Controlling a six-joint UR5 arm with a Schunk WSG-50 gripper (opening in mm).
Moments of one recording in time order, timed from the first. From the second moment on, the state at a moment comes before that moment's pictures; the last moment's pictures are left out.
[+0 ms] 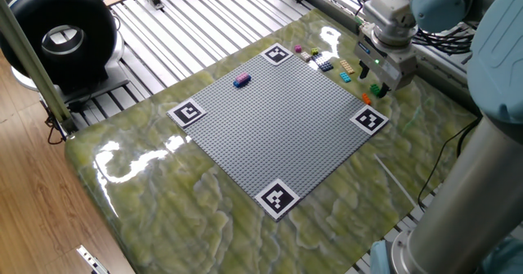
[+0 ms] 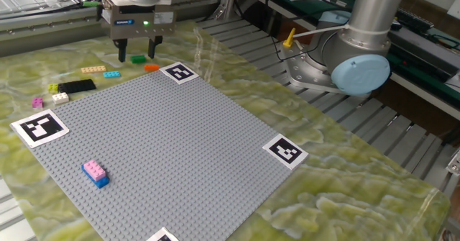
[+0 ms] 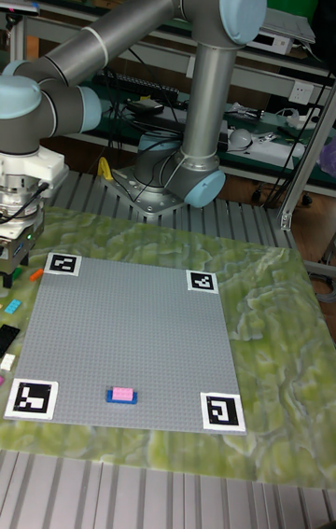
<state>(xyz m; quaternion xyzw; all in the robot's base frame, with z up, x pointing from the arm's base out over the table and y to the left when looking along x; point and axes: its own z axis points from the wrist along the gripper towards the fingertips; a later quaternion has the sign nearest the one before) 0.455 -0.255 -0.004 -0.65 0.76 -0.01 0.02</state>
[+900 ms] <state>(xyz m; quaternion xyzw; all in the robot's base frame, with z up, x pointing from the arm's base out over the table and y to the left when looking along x) 0.447 -0.258 -0.001 -0.61 0.79 -0.01 0.00</state>
